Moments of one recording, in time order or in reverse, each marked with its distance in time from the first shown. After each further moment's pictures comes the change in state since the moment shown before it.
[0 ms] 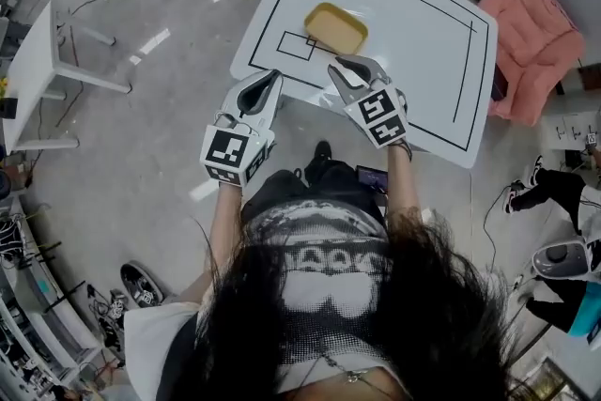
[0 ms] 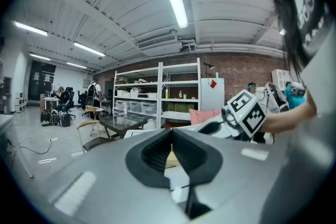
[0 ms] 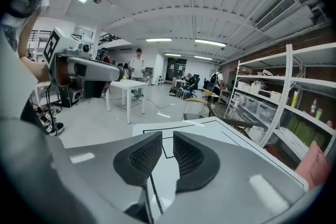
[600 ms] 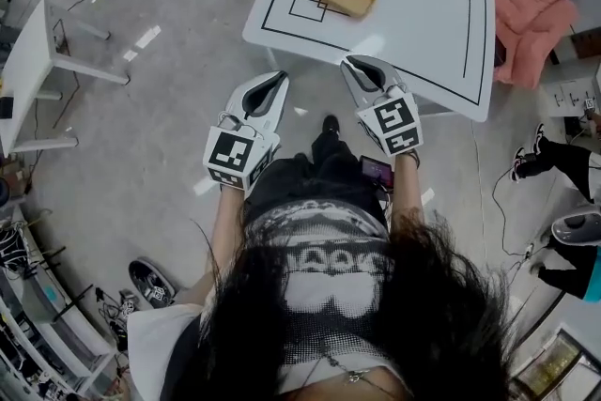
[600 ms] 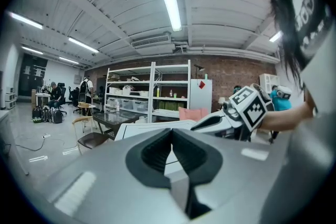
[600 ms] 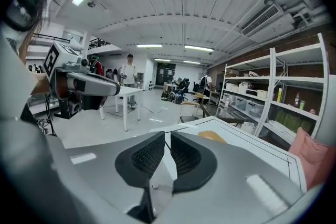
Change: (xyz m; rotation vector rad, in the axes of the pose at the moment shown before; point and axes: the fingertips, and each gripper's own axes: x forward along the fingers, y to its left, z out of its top) left arm -0.120 -0.026 -0.029 -0.003 0.008 -0.109; right arm -0.065 0.114 0.013 0.090 -0.047 -0.117
